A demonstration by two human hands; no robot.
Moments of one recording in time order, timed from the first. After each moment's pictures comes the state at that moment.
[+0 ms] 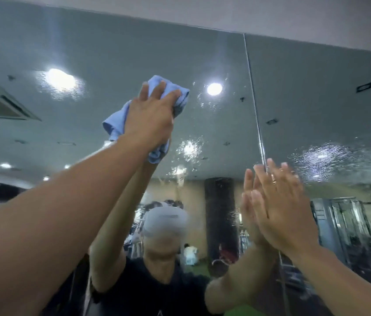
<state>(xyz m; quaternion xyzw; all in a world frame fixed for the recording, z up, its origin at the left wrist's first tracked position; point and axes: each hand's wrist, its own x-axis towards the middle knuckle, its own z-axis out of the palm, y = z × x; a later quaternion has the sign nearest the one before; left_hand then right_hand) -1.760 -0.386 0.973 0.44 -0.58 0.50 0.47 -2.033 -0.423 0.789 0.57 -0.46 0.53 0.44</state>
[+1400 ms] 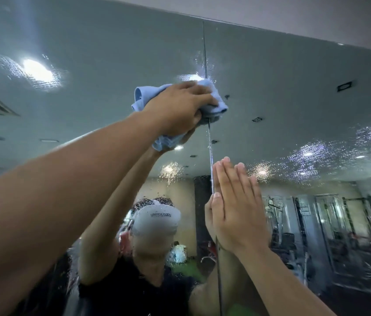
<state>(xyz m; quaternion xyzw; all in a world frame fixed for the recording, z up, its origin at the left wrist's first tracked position) -1.902 -0.404 0.988 0.26 -0.72 0.56 0.32 -2.065 -0.446 0.770 0.60 -0.41 0.56 0.41</state>
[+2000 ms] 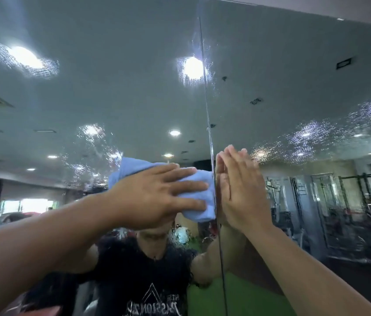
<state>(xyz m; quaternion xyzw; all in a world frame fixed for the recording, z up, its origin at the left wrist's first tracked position) -1.835 -0.411 0.807 0.09 -0.77 0.62 0.13 -2.077 -0.441 0.759 0.61 -0.38 0.59 0.37</state>
